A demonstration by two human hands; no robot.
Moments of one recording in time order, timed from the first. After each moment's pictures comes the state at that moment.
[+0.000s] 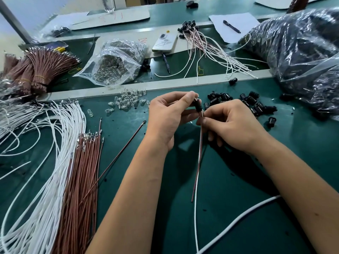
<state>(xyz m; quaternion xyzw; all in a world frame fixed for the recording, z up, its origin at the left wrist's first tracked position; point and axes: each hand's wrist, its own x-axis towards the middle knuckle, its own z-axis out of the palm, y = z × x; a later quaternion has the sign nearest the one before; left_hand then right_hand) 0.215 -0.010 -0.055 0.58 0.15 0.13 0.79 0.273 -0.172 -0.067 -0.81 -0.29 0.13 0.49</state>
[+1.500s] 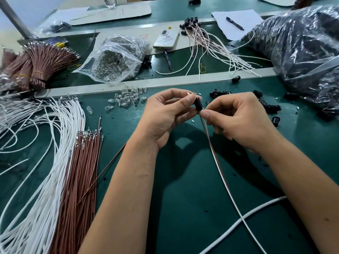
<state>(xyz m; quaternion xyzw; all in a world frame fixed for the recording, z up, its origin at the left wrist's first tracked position) 0.211 0.006 -0.053 0.55 0.11 0.07 0.83 0.273 -0.173 -0.065 -0.77 -0.29 0.08 0.56</state>
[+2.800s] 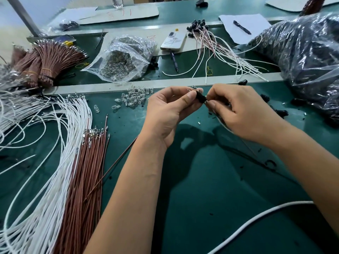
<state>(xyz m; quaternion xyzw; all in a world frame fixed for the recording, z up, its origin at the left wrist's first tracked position) 0.215 0.007 -0.052 0.49 0.12 0.14 0.85 0.285 -0.158 -0.034 -0.85 -0.41 -0.02 0.32</state>
